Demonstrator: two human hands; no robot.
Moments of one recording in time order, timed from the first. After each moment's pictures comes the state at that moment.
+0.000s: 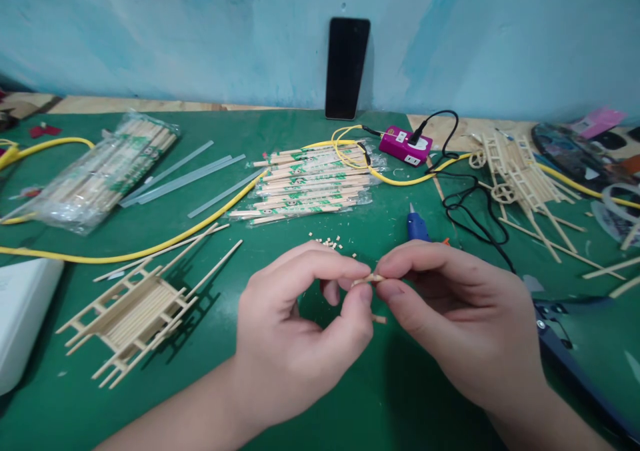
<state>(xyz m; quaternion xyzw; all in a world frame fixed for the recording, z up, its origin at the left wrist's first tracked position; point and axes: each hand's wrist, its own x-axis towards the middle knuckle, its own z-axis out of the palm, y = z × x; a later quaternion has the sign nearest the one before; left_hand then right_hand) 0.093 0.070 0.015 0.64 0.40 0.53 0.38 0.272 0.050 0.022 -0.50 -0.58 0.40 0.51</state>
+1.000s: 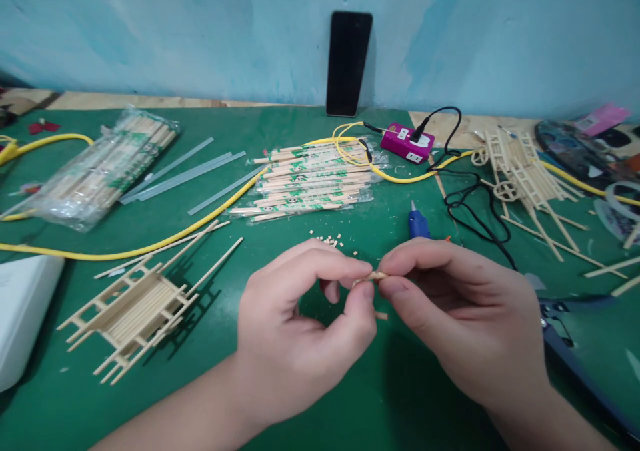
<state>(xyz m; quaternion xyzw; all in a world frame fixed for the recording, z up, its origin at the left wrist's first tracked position) 0.093 0.069 0.014 0.66 0.40 0.53 0.36 0.271 0.050 0.020 -0.50 -0.58 0.39 0.51</state>
